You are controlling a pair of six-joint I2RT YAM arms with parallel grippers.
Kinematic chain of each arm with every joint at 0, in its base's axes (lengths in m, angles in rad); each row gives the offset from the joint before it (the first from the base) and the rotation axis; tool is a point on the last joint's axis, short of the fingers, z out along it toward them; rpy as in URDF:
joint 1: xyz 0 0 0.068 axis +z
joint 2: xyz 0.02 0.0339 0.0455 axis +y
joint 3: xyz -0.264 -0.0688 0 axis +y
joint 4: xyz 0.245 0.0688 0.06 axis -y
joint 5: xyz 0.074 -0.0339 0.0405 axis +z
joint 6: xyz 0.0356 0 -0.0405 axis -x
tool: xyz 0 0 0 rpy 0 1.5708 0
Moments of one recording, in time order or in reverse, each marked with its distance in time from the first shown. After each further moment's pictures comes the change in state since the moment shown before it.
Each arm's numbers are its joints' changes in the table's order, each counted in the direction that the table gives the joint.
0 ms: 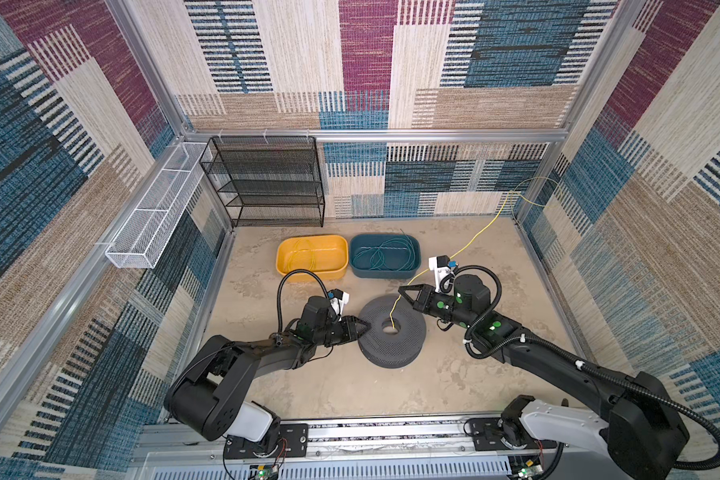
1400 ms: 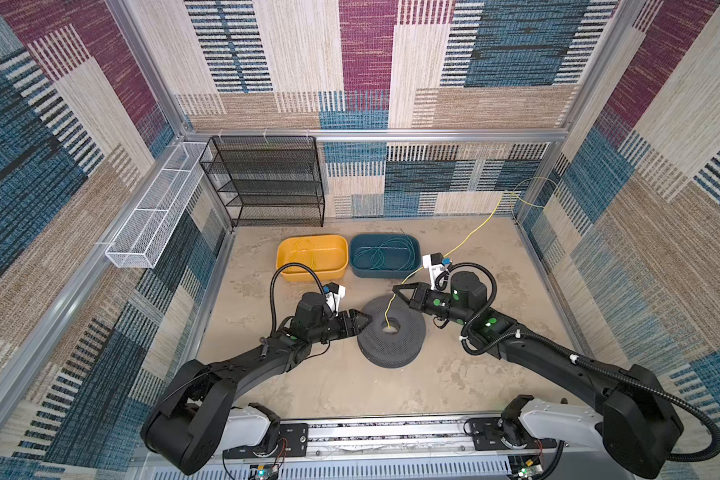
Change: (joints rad) left arm -0.003 -0.169 -0.014 -0.133 0.042 -0.031; right arm 0.013 0.042 -0.035 0.029 0.069 -0.011
